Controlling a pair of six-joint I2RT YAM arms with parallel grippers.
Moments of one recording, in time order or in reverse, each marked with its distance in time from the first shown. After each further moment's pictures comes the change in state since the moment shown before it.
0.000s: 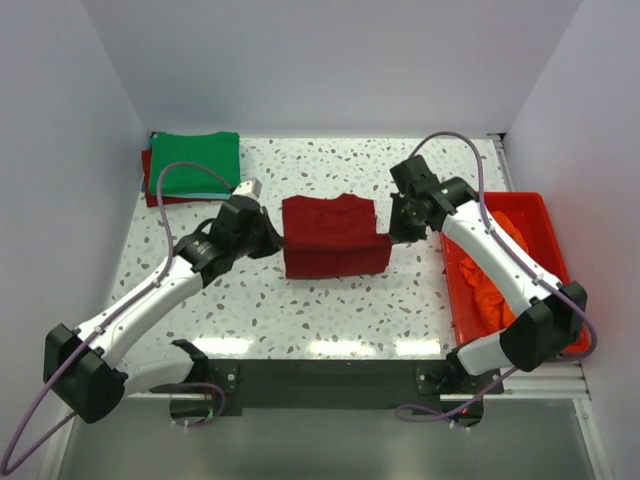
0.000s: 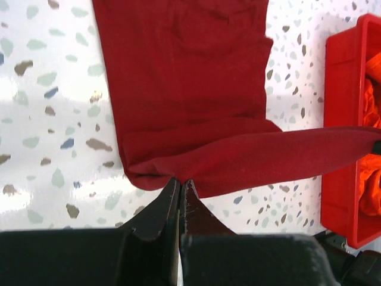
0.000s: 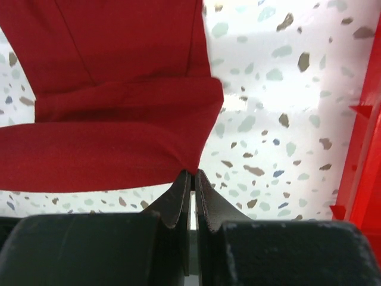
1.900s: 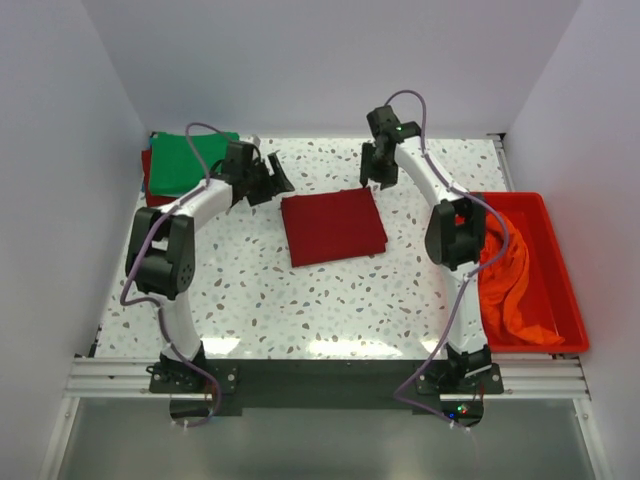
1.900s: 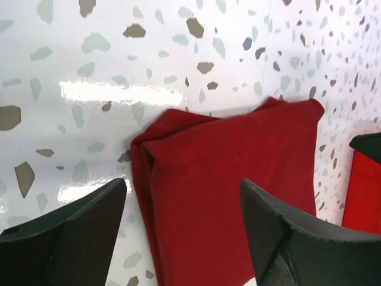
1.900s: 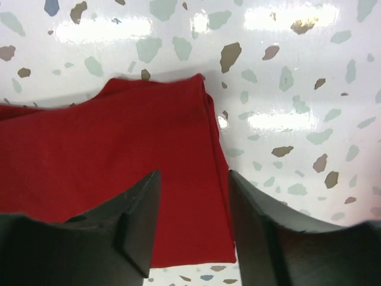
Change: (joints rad) left arm 0.361 0.800 0.439 0.298 0.312 0.142; right arm -0.172 0.890 0.846 0.036 -0.036 -0.195
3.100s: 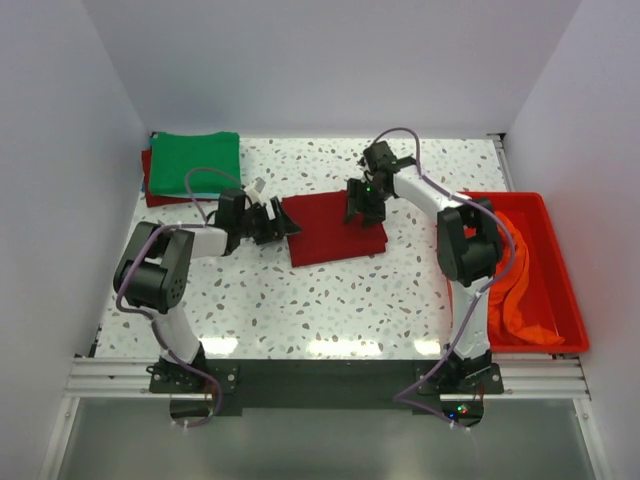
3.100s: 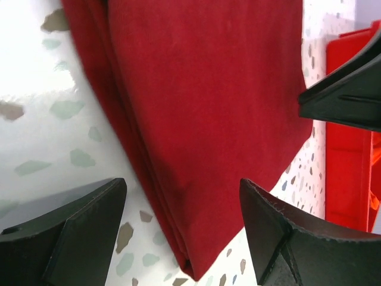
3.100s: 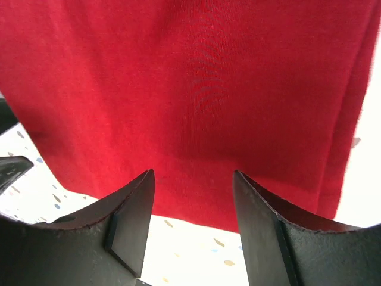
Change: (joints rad) left arm 0.002 -0.135 -0.536 0.491 0.277 0.014; right arm 0.050 -0.226 -0.549 0.275 -0.324 0.022
